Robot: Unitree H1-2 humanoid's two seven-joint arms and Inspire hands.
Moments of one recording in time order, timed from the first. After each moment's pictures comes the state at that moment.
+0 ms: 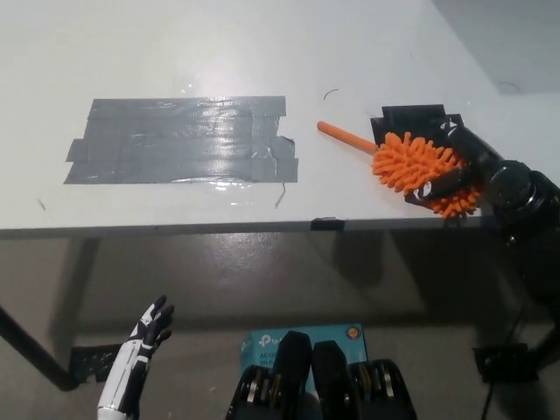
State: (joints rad) left_arm 0.04 0.15 -0.04 0.13 0.07 -0.19 -0.06; right_arm -0.87 -0.30 0.26 0.73 -0.40 0.35 0.25
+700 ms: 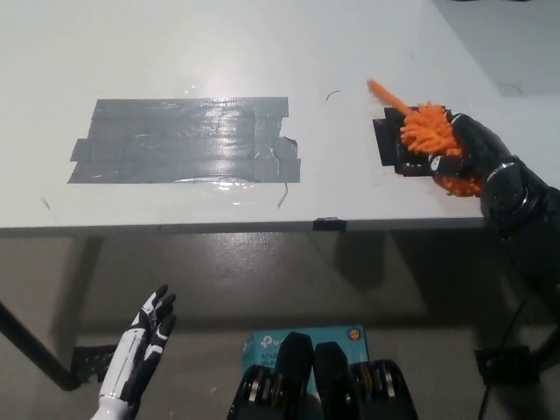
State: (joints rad) left_arm 0.01 0.15 -0.03 0.13 0.08 -0.19 -0.06; right_arm -0.94 -0.28 0.29 1.06 -0.42 0.06 0.03
